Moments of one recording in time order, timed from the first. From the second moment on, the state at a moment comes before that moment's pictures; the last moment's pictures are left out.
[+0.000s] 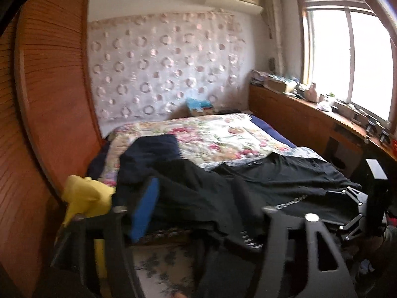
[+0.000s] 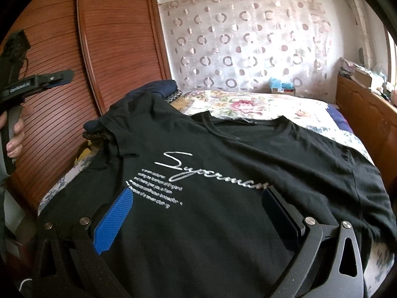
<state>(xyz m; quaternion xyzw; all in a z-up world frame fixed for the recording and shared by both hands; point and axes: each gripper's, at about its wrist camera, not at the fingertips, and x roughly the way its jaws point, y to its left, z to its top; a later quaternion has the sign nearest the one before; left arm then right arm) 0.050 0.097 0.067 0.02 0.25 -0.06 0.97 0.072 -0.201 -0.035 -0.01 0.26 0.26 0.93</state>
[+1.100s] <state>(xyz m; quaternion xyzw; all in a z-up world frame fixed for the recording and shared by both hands) 0.017 0.152 -0.003 -0.04 0.29 -0.03 0.96 0.228 0.053 -0.031 -0.20 0.27 0.44 0.83</state>
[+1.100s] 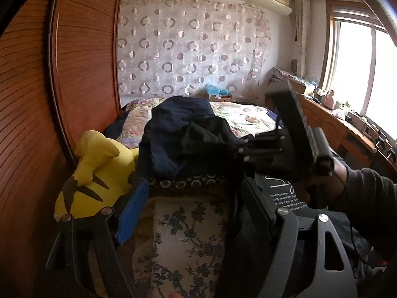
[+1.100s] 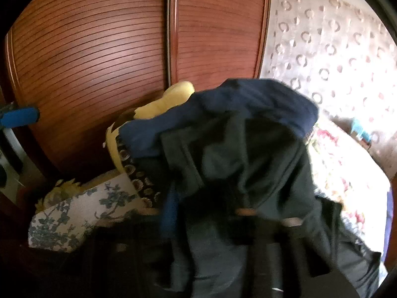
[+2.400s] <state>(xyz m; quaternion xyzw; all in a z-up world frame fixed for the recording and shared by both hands) 0.046 0.090 -0.014 -0.02 0.31 -0.08 0.95 0.259 -0.089 -0.034 -0.05 0.32 0.25 0.91</state>
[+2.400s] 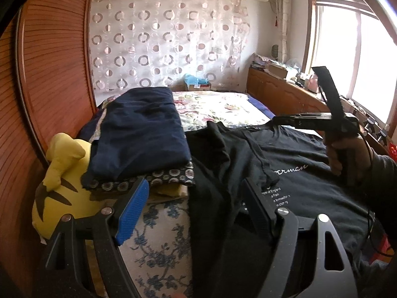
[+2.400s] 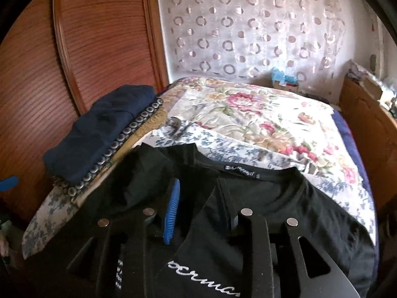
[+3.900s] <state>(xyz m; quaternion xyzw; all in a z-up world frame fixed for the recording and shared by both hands) 0.117 -0.043 -0.098 0.08 0.44 -0.17 0.88 0.108 -0.378 -0.087 0.04 0.40 0.05 0.92</state>
